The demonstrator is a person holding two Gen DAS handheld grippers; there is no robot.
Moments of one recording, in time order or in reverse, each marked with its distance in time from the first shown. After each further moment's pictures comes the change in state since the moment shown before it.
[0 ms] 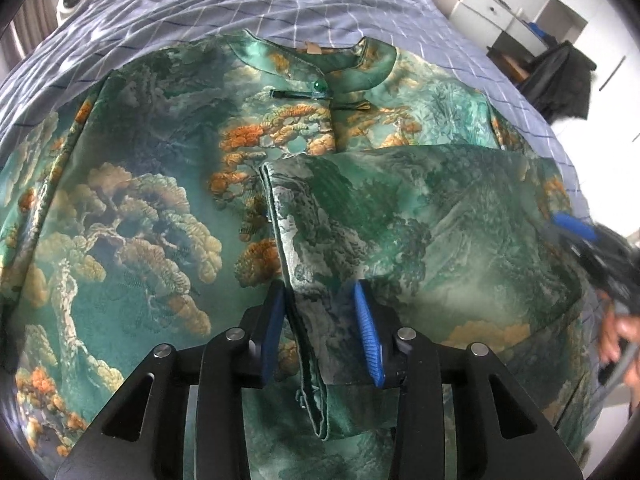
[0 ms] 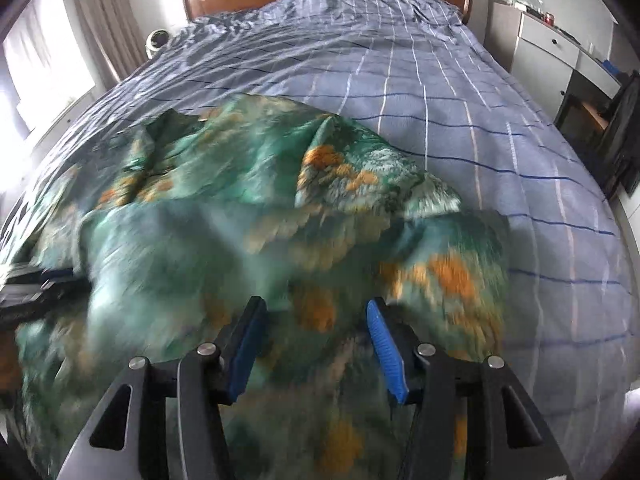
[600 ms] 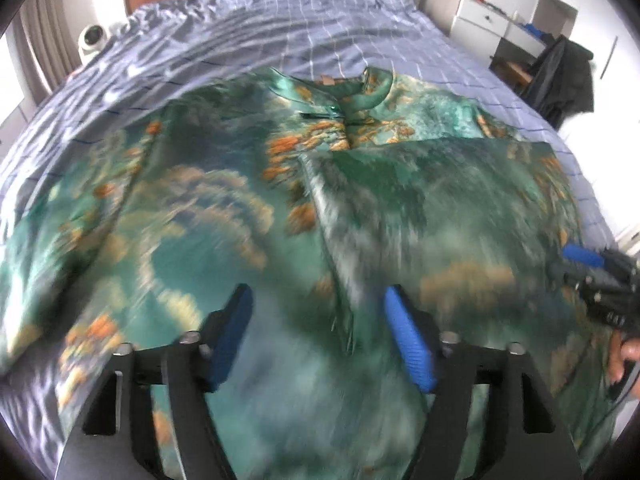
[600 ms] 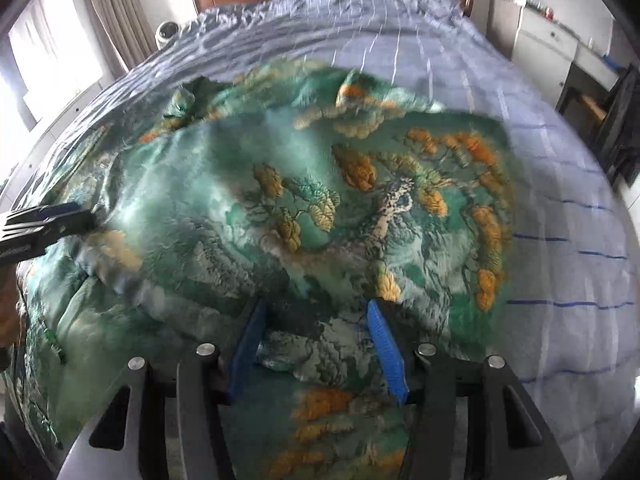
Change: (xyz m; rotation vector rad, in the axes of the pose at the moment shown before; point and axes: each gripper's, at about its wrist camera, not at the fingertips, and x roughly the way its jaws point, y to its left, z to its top) left arm -0.070 0.000 -0.056 0.061 -0.134 0.119; right arm -0.036 0.024 -0.071 -0.001 0.005 -0.009
